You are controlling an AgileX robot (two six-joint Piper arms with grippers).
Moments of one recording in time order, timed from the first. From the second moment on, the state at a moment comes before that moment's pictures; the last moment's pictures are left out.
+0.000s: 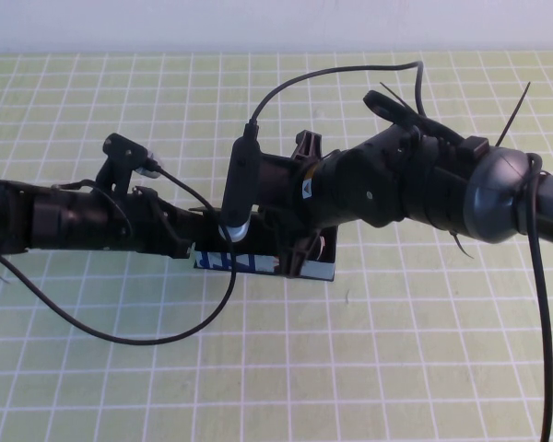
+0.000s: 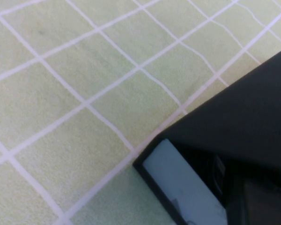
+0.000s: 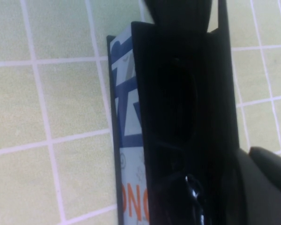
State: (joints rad) right arm 0.71 1.94 -1.47 0.04 0.41 -0.82; left arm -0.11 1.97 -1.08 -1.52 0.78 1.83
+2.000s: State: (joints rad) right arm 0.60 2.00 -1.59 0.14 0.42 -0.09; left arm -0.11 2.00 -1.09 -1.46 0.89 1.75
